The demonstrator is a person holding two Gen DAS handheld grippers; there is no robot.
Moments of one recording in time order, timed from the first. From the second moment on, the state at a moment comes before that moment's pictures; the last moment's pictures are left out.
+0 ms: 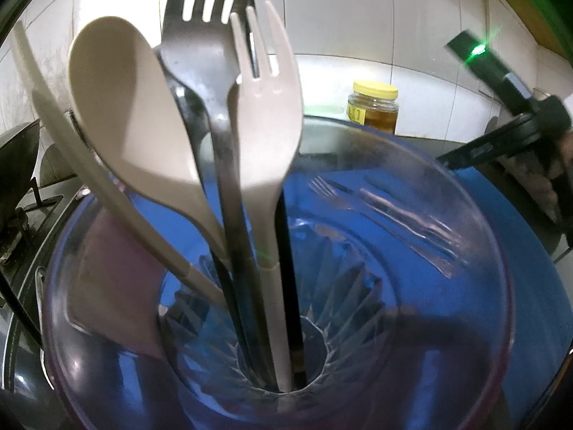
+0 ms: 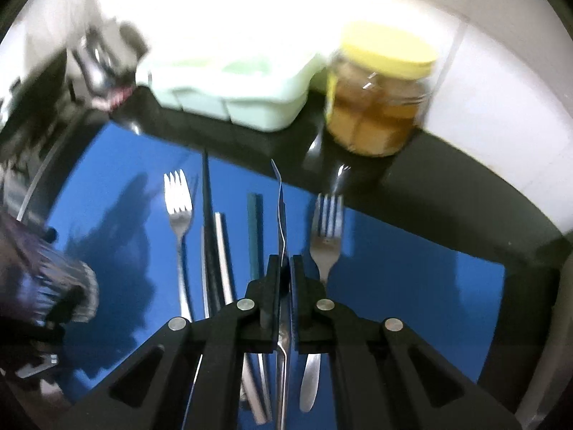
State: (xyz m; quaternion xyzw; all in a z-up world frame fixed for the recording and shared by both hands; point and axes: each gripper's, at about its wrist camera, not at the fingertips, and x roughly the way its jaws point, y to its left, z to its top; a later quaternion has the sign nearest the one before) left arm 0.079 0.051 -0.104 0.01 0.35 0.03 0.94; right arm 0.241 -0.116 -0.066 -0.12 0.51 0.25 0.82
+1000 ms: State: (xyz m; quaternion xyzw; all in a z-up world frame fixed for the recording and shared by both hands) left arm 0.078 0.052 -0.103 0.00 0.35 0.02 0.94; right arm 0.119 -0.146 0.063 0.06 0.29 0.26 0.92
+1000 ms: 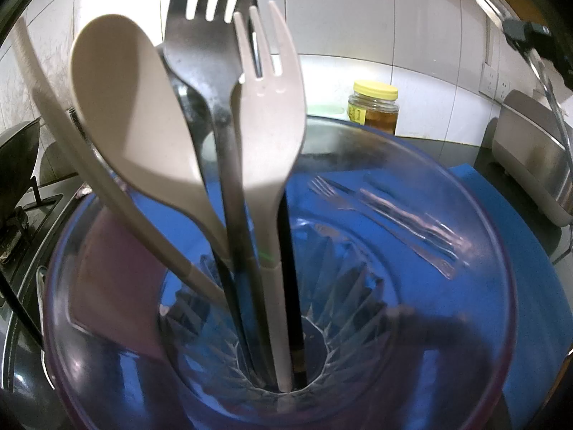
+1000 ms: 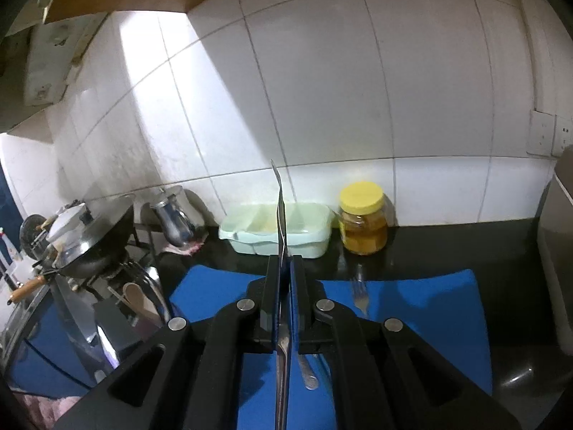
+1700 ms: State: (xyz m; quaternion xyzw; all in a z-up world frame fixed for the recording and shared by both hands) left arm 0.078 0.052 -0.102 0.00 0.35 0.03 0.94; right arm 0.121 -0.084 0.102 0.06 0.23 0.34 0.91
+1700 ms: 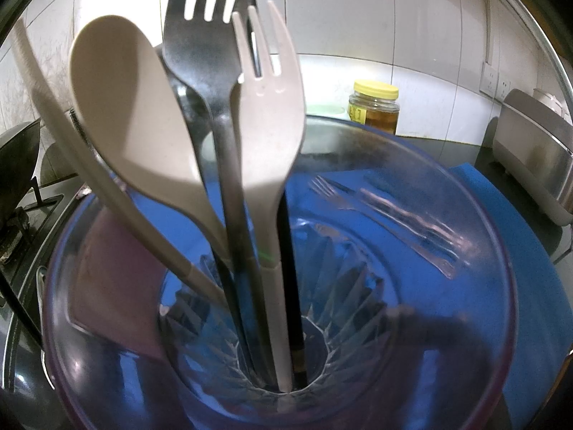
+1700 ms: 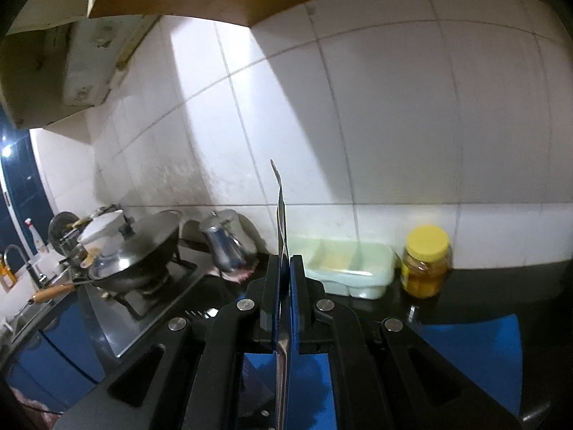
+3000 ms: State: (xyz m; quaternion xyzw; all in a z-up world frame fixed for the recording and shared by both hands) left arm 0.079 0.050 -0.103 0.01 0.35 0.03 0.94; right arm 0.145 -0.032 0.025 0.06 0.31 0.45 0.84
